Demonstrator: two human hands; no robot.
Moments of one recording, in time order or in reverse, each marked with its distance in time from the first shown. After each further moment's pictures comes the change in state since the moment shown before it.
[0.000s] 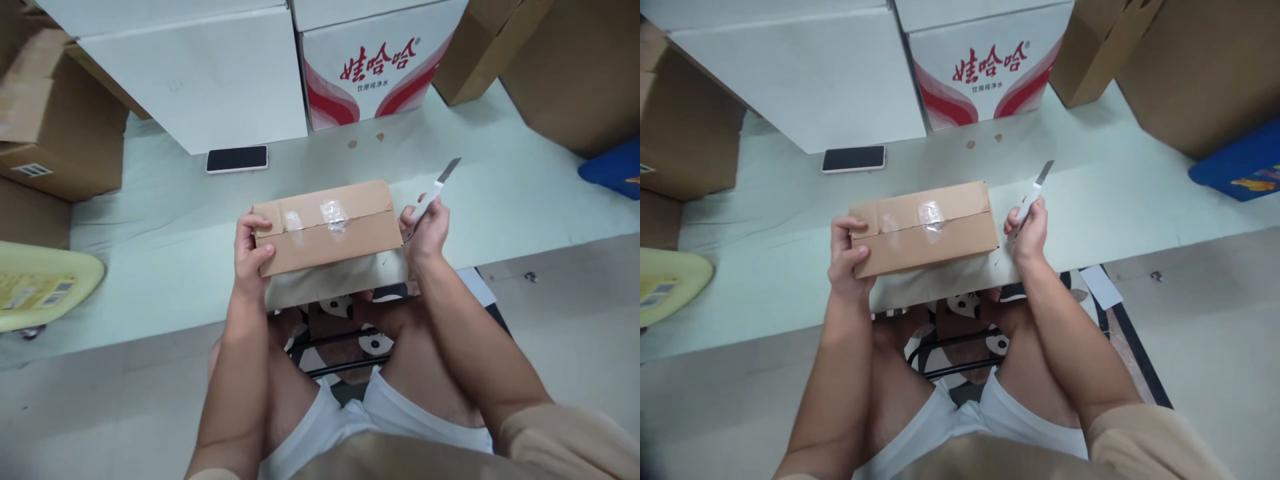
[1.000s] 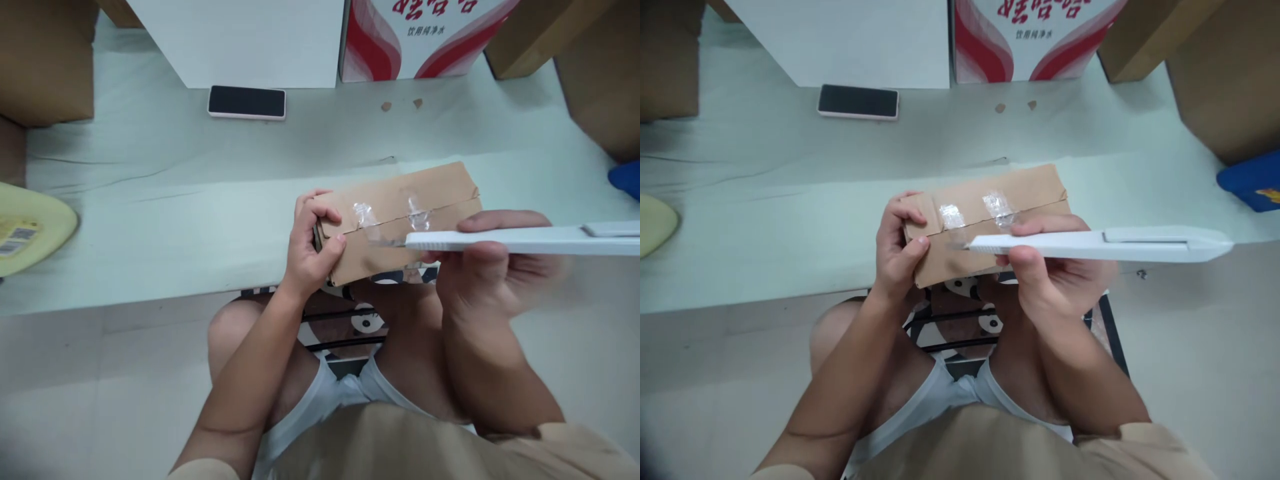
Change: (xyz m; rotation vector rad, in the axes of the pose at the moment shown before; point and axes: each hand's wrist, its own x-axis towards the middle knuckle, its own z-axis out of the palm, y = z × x) left_hand -0.046 -0.004 0.031 0.237 -0.105 0.212; right_hand -0.122 -0.044 0.033 -0.183 -0.143 -0.819
